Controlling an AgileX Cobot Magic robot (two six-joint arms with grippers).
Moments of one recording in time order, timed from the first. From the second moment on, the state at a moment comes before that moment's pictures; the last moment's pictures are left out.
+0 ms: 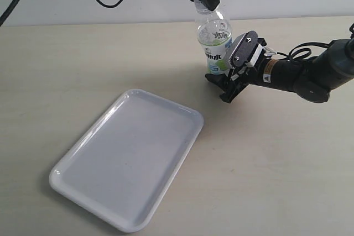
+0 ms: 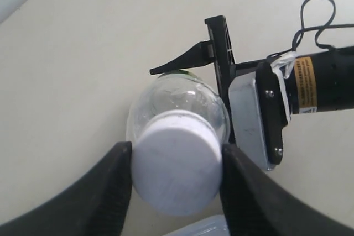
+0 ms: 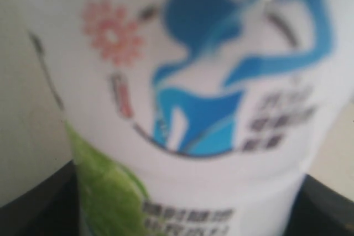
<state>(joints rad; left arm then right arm) -0.65 2.28 -2.35 -0.20 1.15 0.27 -0.01 2.34 -1.11 -0.81 -0.81 -0.04</state>
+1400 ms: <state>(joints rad) -0.65 2.24 -2.35 -0.21 1.12 0.36 -0.01 2.34 -1.11 -0.81 -0.80 -0.02</state>
